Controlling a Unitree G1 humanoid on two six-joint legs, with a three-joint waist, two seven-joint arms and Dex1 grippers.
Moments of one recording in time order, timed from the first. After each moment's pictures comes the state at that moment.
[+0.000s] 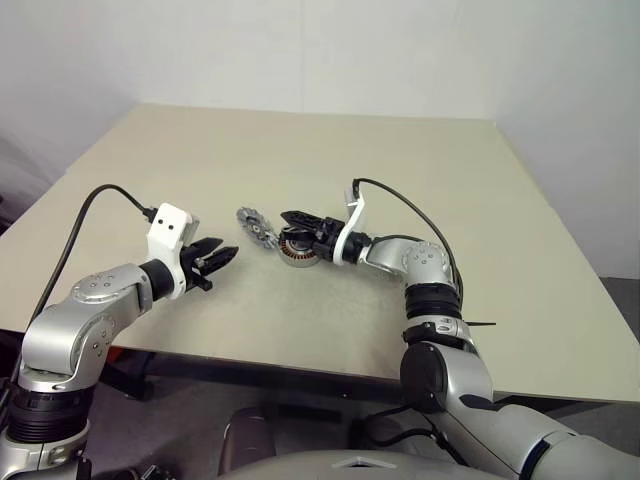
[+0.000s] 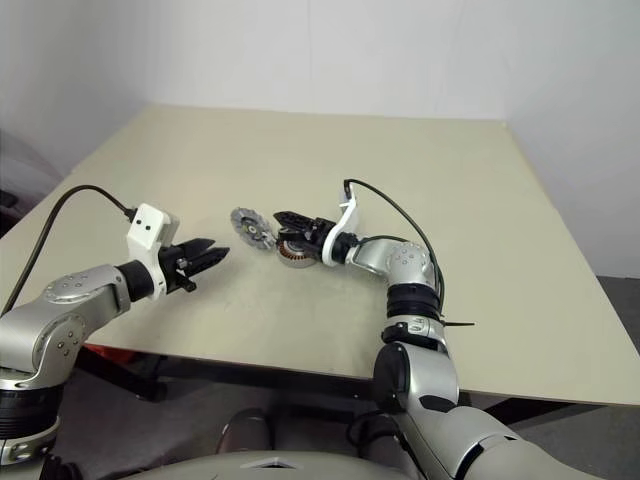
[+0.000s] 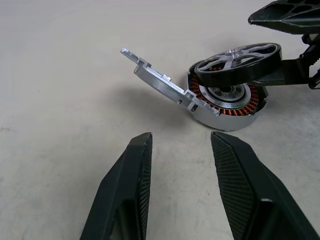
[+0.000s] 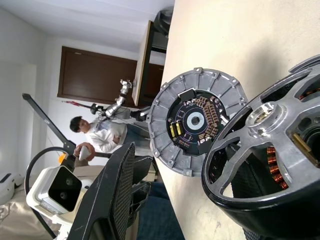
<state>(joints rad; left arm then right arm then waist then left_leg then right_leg) -0.16 0.63 0.19 -0.42 -0.57 0.91 -0.50 -0.77 0.11 -0.46 0.52 0.83 1.18 0.25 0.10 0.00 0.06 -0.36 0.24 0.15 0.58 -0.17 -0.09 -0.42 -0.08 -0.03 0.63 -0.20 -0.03</state>
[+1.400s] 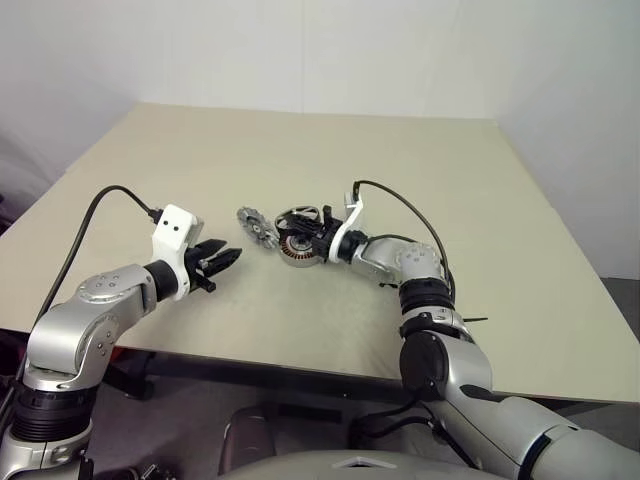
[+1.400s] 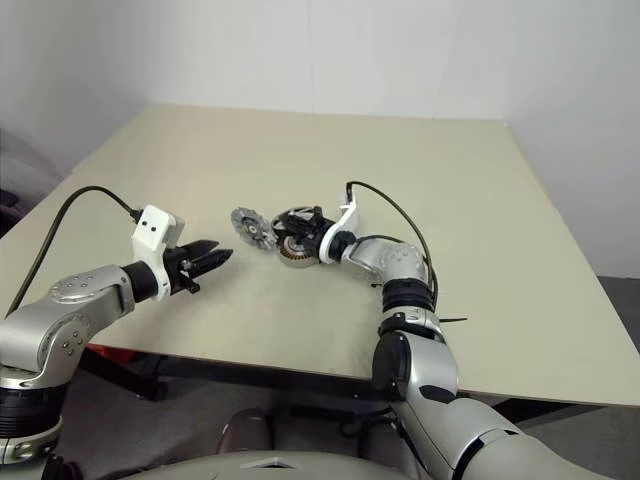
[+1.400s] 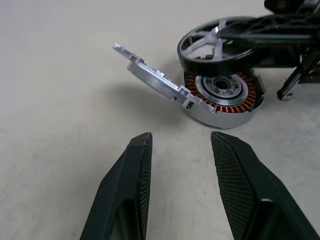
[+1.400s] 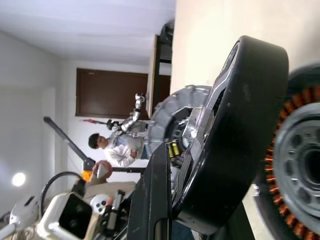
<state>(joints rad) -0.16 0.62 0.17 -0.42 -0.57 0.91 -0.50 -0.83 0.10 -0.51 0.73 0.84 1.06 0.28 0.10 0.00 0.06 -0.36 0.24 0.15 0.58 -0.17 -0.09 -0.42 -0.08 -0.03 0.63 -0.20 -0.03</state>
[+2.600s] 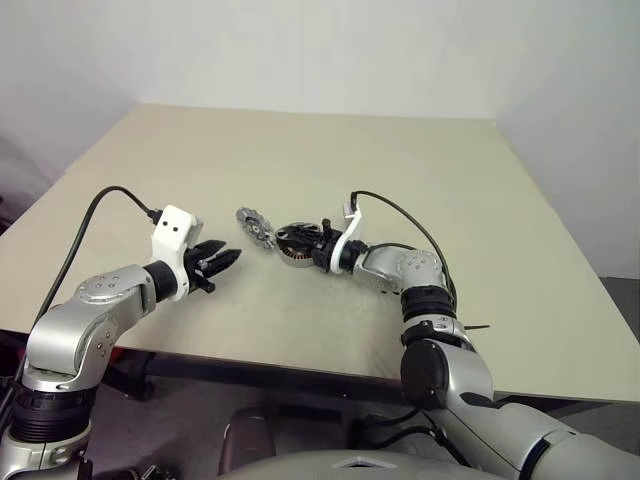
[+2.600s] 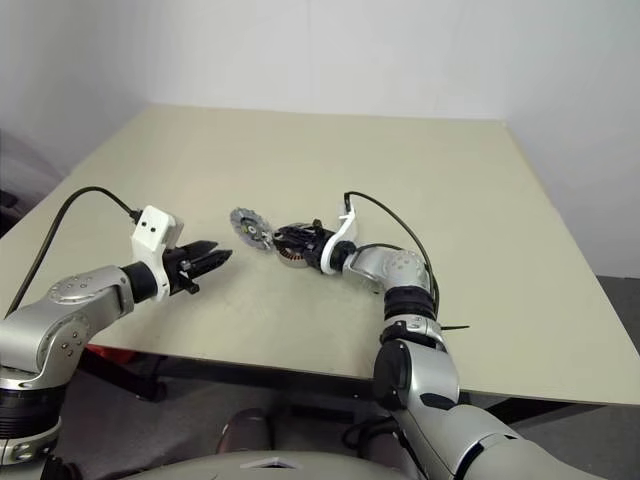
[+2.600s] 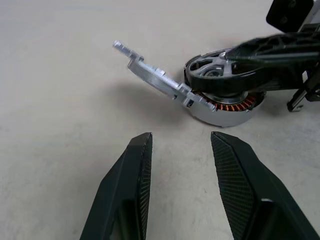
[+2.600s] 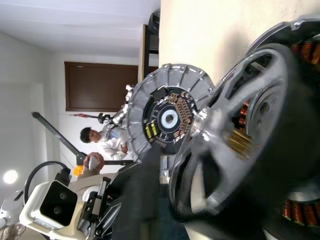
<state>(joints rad) -0.16 0.63 0.17 -0.42 -0.57 0.91 -0.50 -0.80 0.10 -0.50 0.69 0.83 1.13 0.25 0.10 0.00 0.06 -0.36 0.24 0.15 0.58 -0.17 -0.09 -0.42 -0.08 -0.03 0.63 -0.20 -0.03</state>
